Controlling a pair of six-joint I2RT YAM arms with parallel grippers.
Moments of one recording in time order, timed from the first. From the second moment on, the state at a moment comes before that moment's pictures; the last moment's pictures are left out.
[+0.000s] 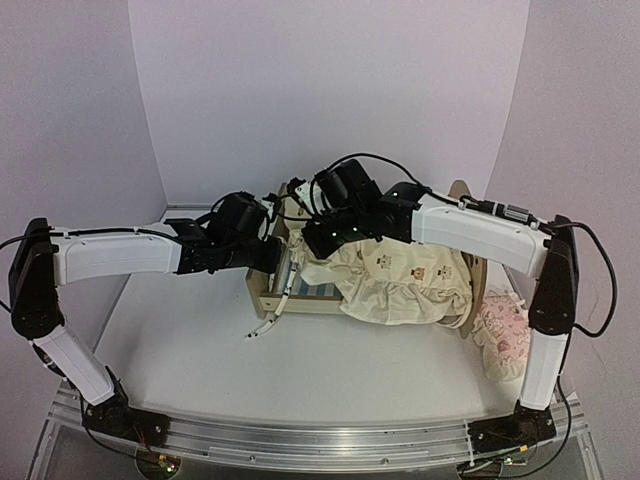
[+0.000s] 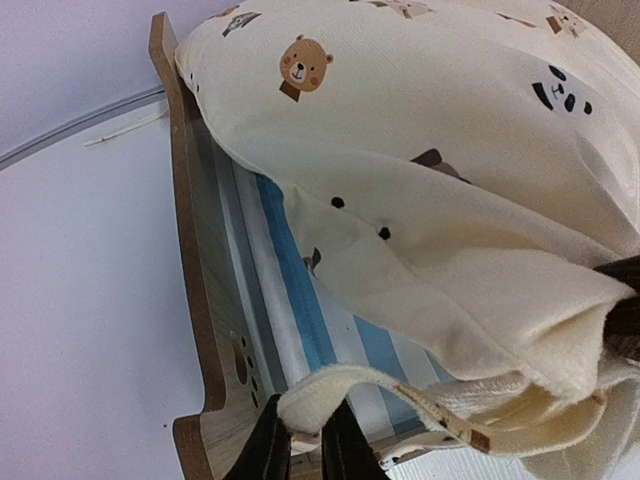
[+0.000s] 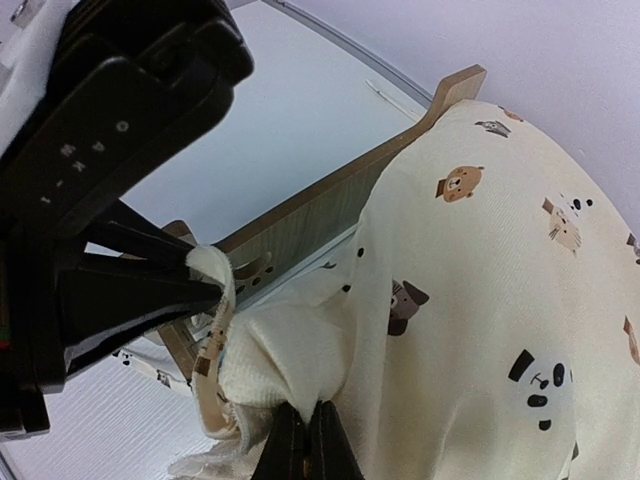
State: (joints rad) left arm -0.85 1.60 1.18 -0.24 -0.28 -0.31; right arm 0.94 1.95 1.80 -0.56 0.19 -0.01
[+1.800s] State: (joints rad) left arm -0.83 1.55 1.15 -0.52 -0.29 -0.51; right arm 0.99 2.16 1.98 -0.62 0.52 -0.07
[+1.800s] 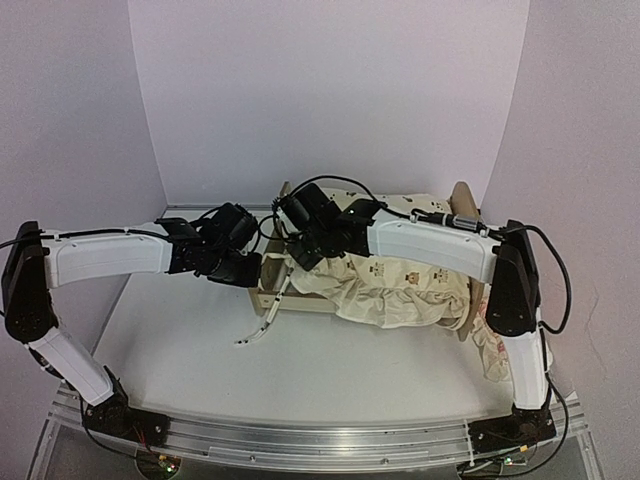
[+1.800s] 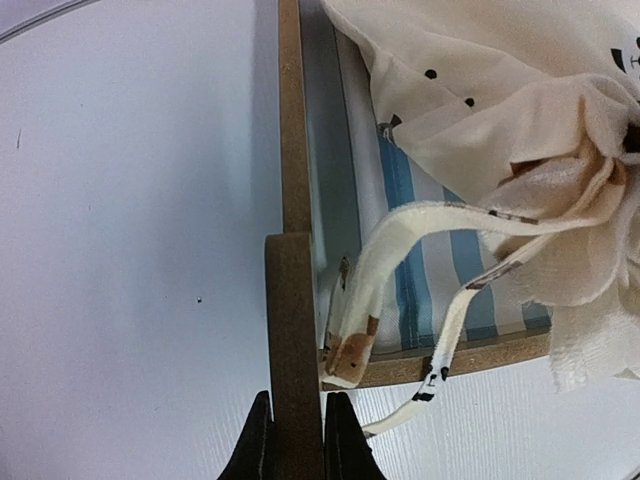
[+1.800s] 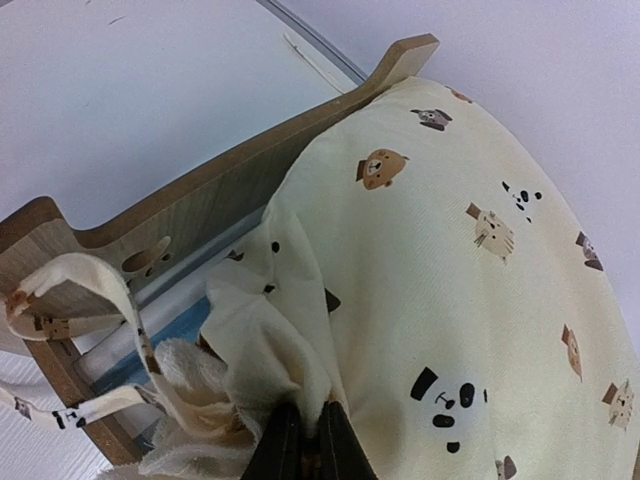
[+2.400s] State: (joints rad) left arm -0.83 1.53 1.28 -0.65 -0.30 -0.45; right arm 1.00 2.19 2.12 -0.64 0.71 -0.18
